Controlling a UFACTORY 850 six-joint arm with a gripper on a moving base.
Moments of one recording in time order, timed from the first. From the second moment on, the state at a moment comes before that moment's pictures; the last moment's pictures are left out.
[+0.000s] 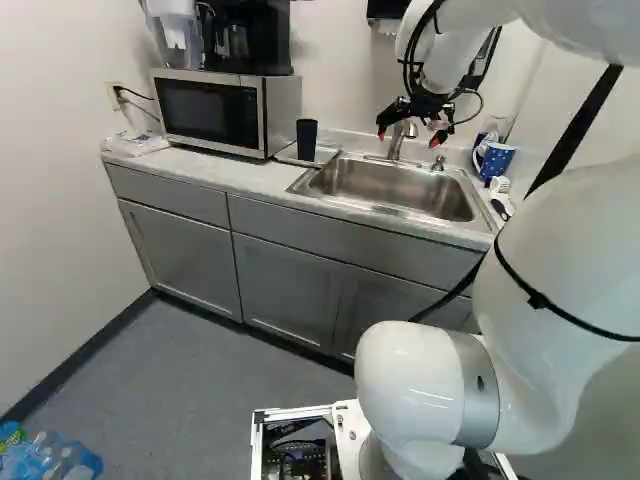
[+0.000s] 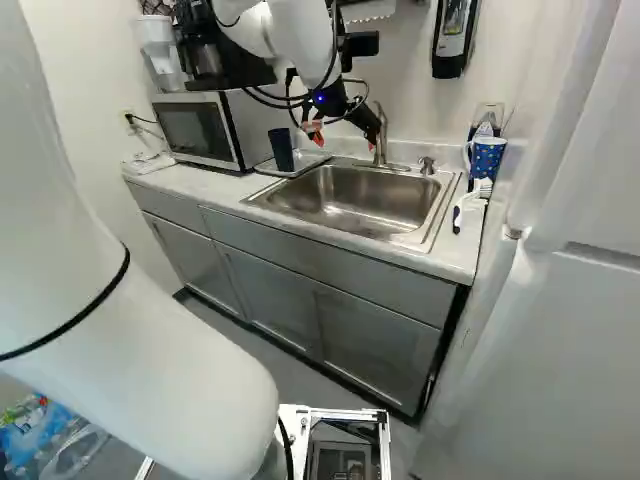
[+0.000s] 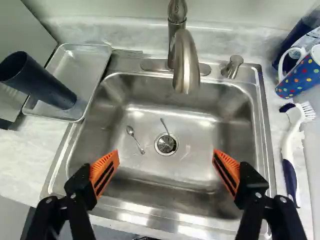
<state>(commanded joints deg) -17.1 6.4 -64.2 2.1 -30.4 -0.4</state>
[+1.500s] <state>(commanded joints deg) -17.1 6.4 -64.2 2.1 -30.4 -0.4</state>
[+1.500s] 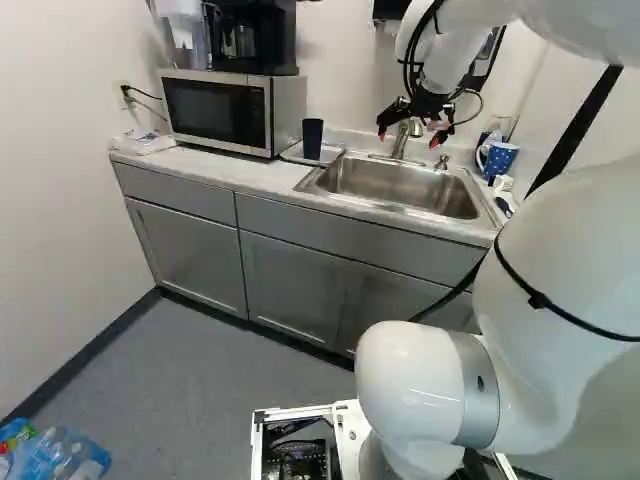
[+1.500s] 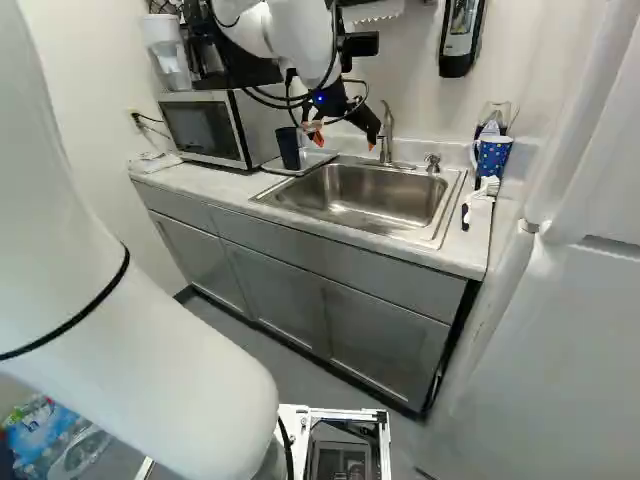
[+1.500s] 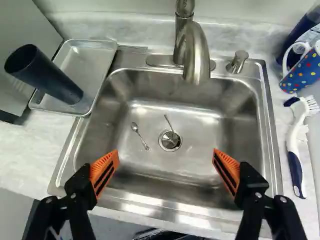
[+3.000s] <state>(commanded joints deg) -17.1 6.4 -64.2 2.1 -30.4 -0.4</state>
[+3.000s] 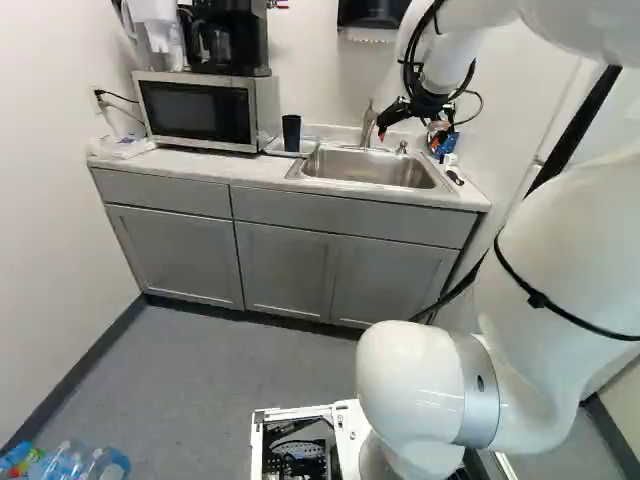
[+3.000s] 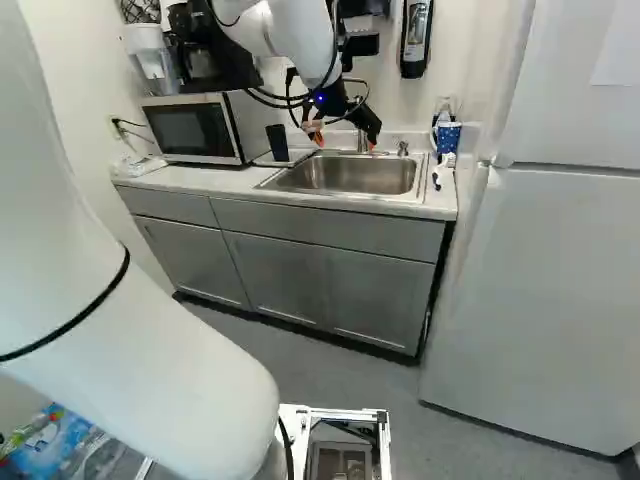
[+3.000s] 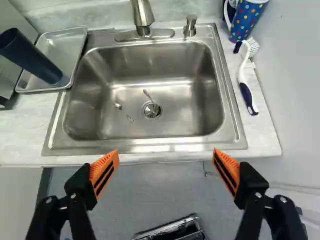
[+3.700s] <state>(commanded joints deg) -17.1 6.4 -64.2 2.1 -30.4 -0.4</state>
